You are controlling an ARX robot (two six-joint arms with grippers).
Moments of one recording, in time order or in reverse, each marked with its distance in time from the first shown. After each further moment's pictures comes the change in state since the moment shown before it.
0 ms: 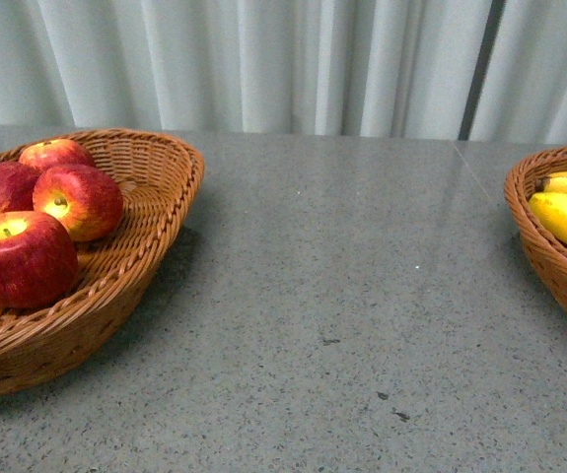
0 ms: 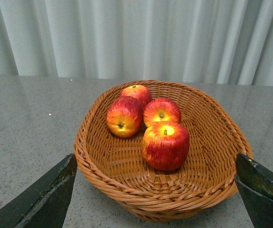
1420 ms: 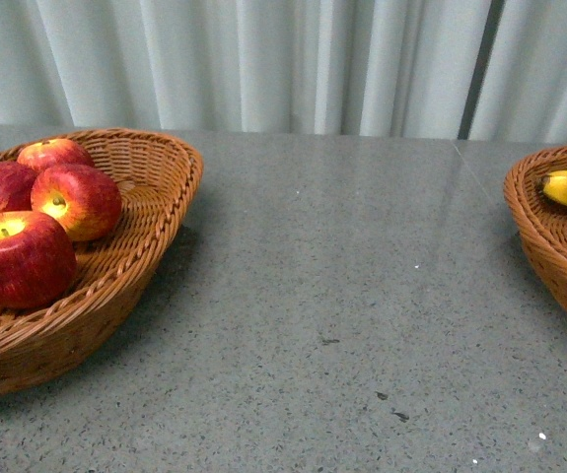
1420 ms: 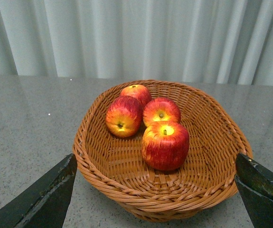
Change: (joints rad) left arm 0.000 0.000 0.000 0.000 0.000 0.000; right arm -0.279 1.240 0.813 -0.100 -0.499 -0.457
